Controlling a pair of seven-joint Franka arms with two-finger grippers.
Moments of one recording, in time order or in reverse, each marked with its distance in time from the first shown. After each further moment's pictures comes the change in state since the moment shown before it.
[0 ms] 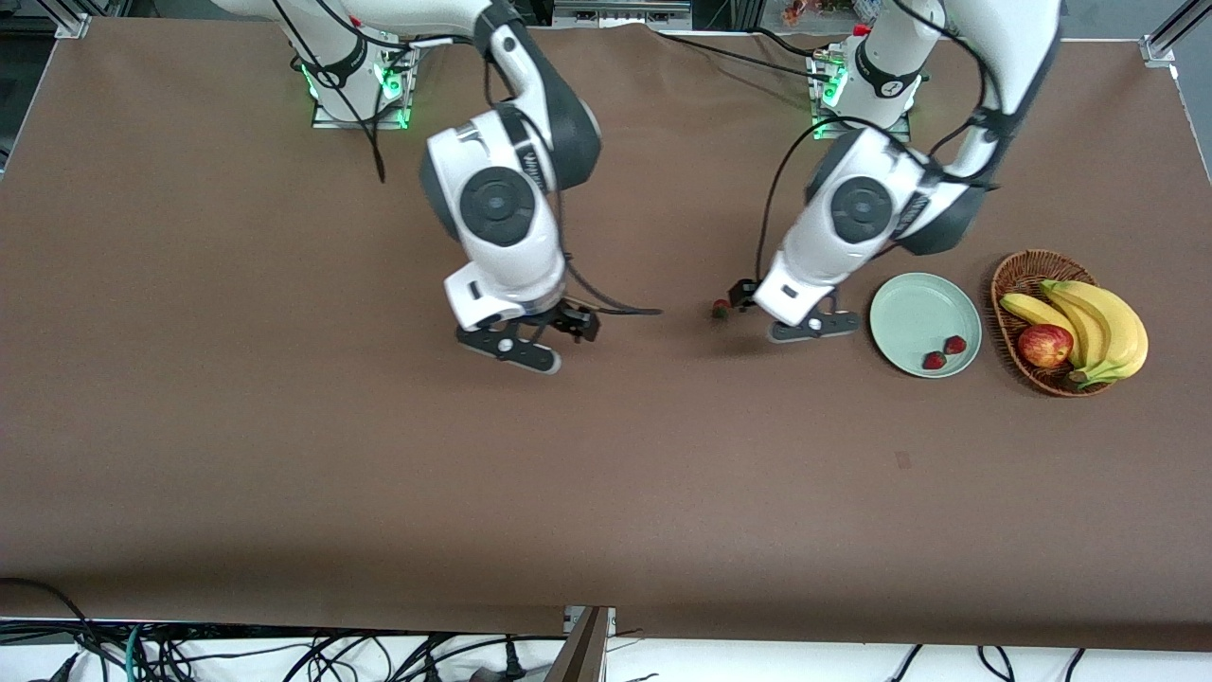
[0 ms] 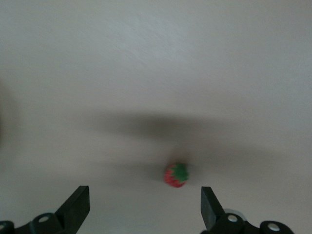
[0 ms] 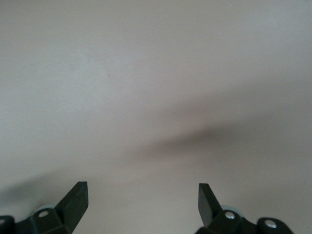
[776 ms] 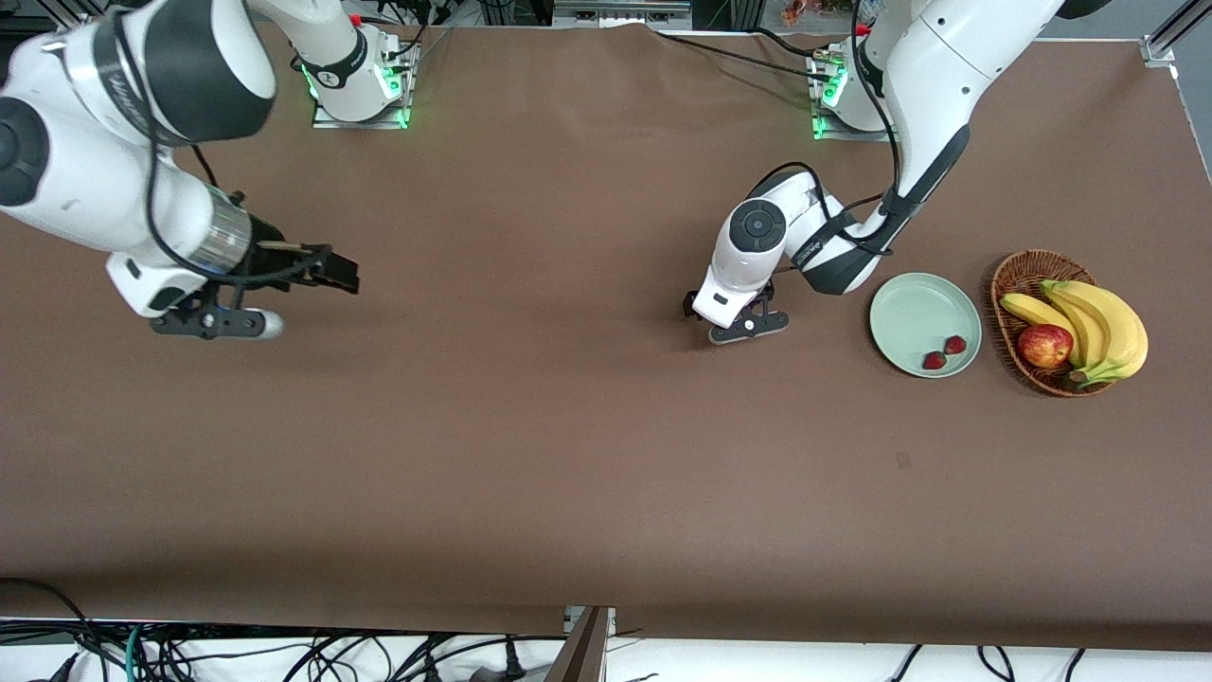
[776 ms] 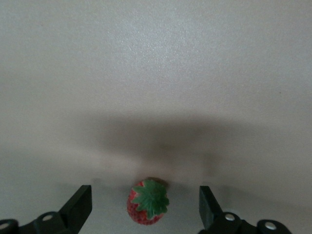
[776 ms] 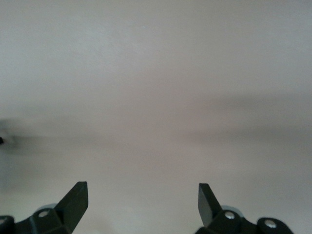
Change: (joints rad) left arm -0.018 0.236 -0.048 -0.003 0.313 0.130 -0.344; right arm -0.478 -0.446 0.234 -0.271 -0.179 -0.192 -0.493
